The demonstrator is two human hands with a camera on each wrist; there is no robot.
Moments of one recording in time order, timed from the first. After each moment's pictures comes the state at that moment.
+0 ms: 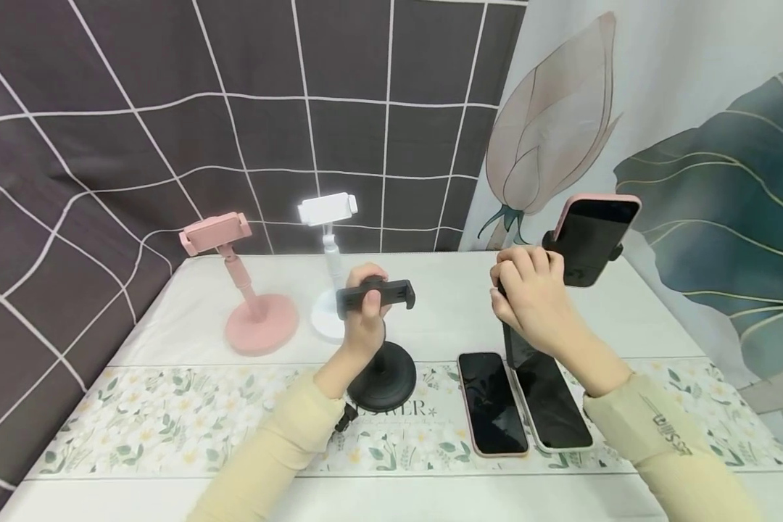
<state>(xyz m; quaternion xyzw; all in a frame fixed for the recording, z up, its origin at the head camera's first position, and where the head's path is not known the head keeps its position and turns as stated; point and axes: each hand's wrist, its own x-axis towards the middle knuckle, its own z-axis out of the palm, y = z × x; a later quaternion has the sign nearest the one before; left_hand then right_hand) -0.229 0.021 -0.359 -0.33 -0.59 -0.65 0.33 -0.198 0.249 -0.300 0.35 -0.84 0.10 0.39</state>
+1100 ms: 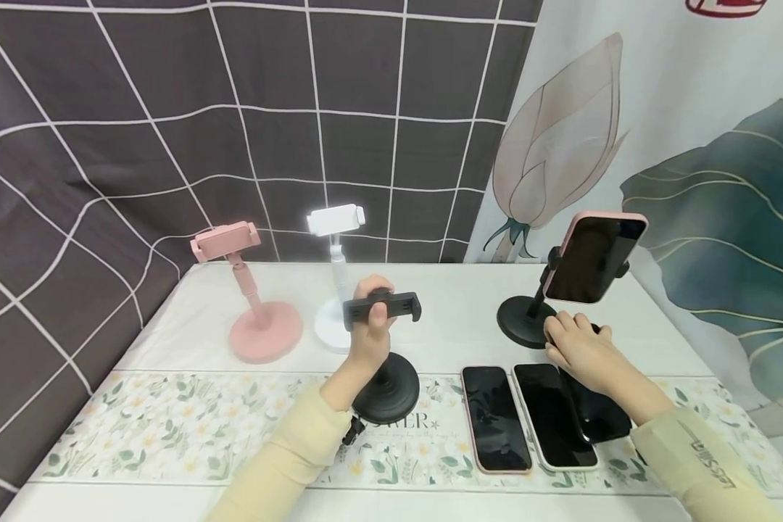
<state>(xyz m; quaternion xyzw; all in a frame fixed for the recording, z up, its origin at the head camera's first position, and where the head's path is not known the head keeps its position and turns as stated) -0.228 0.023 -0.359 -0.34 -0.59 -0.65 0.35 -0.195 0.335 -0.360 0.19 -0.98 0.01 0.05</state>
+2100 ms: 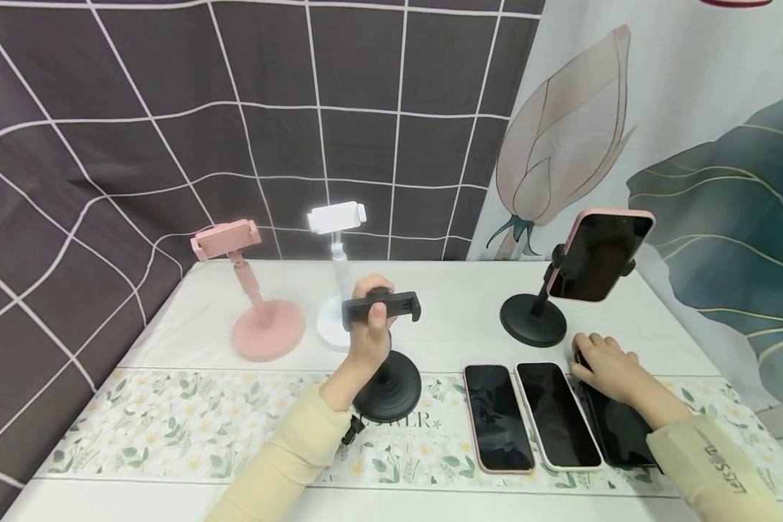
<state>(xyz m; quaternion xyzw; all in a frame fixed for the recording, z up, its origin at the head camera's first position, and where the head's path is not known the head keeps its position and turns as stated) -0.227 0.022 -0.360 -0.34 -0.59 -0.65 0.35 -0.200 0.380 -0.395 0.12 -0.99 0.04 -0.03</state>
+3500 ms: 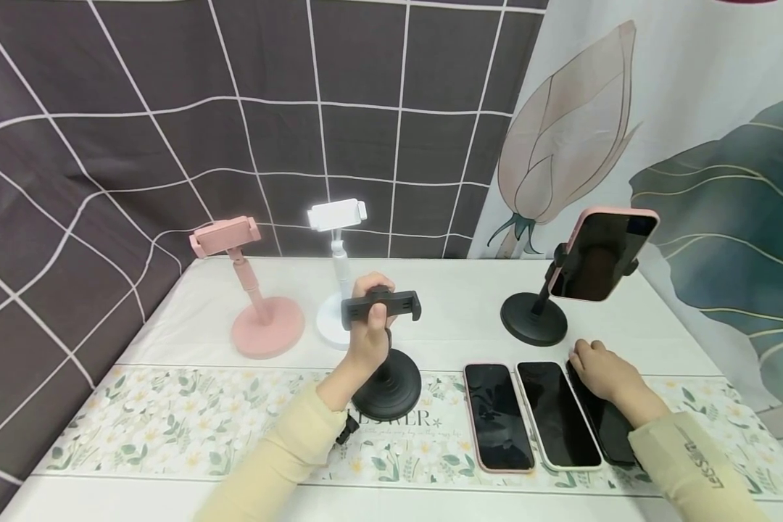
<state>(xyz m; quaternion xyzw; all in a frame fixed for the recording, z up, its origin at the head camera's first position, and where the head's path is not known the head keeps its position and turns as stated) -0.225 0.019 -0.362 -0.35 -0.59 -0.67 0.30 -0.204 0.371 -0.402 0.08 -0.99 0.05 -0.06</state>
